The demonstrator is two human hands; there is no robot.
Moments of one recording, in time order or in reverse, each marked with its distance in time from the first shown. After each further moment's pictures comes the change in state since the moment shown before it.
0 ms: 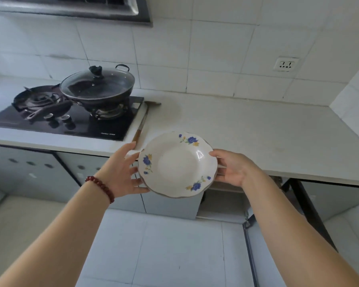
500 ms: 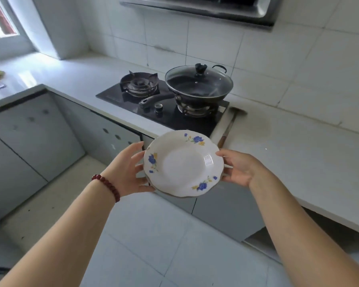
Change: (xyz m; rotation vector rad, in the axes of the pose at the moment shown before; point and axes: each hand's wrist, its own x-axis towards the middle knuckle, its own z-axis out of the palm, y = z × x) left_hand -0.053 0.032 -0.232 -0.276 0.233 0.114; right_hand 0.050 0.009 0.261 -0.221 -0.282 0.054
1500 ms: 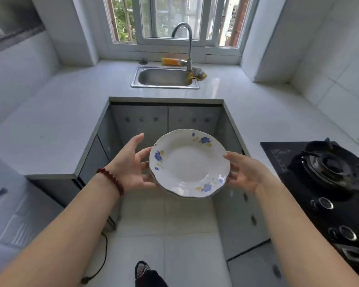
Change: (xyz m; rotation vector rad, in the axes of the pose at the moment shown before) left_hand -0.016 0.169 -0.293 -0.640 0.642 0.334; right_hand 0.215 -0.108 0.482 -0.534 -0.727 0.059
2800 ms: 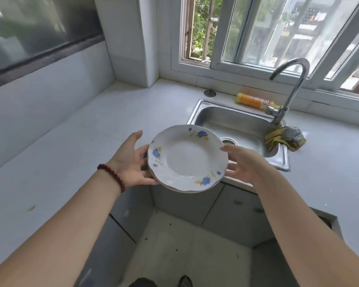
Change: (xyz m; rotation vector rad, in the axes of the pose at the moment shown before) left_hand 0.333 0.384 -0.131 -0.350 0.321 0.137; right_hand 0.472 -0.300 0.314 -0.265 -0.374 0.041
